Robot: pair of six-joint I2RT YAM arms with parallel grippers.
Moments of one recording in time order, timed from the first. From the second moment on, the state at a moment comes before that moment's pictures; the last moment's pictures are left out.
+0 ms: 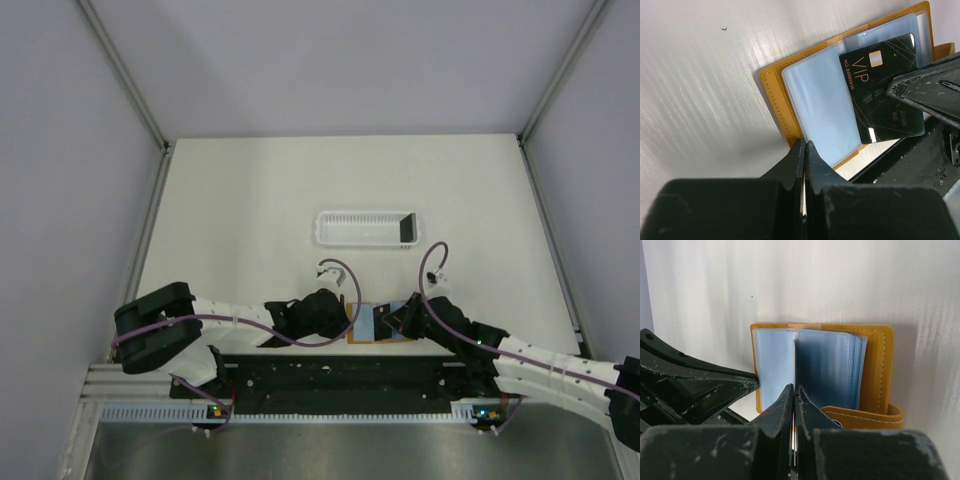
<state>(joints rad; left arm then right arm) -1.17 1.46 0.50 0.23 -0.15 -0.89 0.95 0.67 0.08 0.02 0.20 1.11</state>
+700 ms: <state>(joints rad) -1.17 1.46 0.50 0.23 -0.15 -0.89 0.94 0.79 0.07 0.16 0.19 1.11</state>
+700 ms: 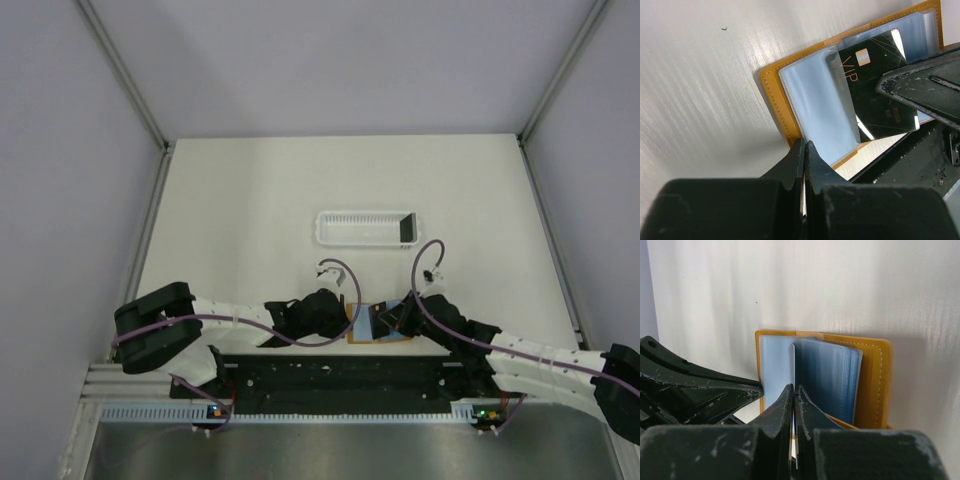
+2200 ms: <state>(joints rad) -1.17 1.46 0.49 0.26 -0.14 -0.89 0.96 0.93 0.16 0.14 0.15 1.07</state>
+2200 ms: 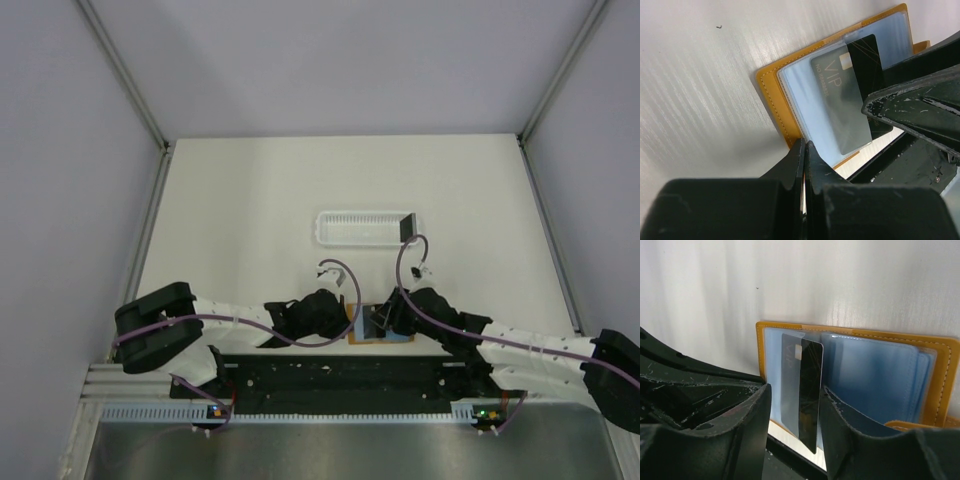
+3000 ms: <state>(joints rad) -1.17 1.48 0.49 0.28 -0.12 -0.89 0.96 0.84 0.26 -0.23 0.25 0.98</state>
